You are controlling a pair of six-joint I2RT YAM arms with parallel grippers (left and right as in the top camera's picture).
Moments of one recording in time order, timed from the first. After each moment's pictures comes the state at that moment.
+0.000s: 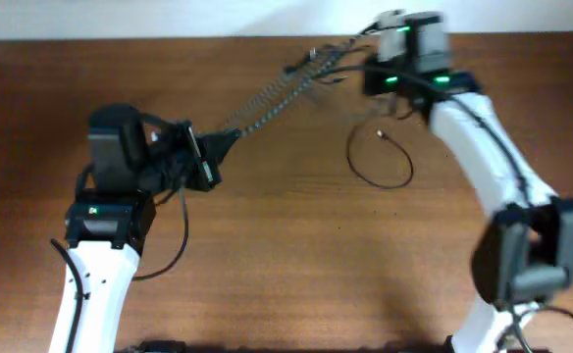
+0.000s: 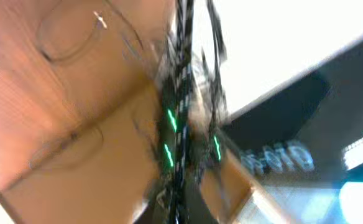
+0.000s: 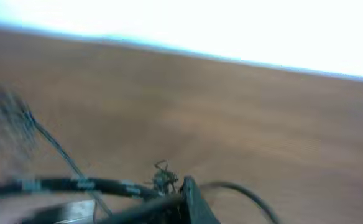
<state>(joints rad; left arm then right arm) -0.03 1.19 1.09 -0.41 0.73 -1.93 0.16 1.92 1.68 -0.43 -0.21 0.06</state>
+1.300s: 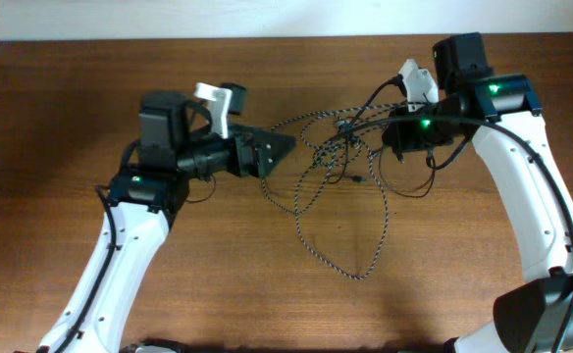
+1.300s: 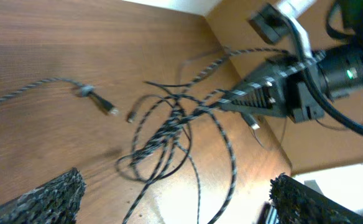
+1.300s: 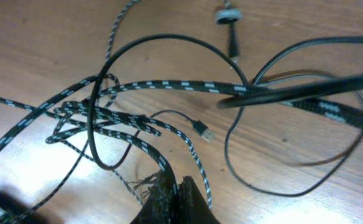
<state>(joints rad) -0.18 1.37 1.09 -0.31 0.83 -0.29 0.15 1.72 1.68 -1.17 -0.38 -0.01</state>
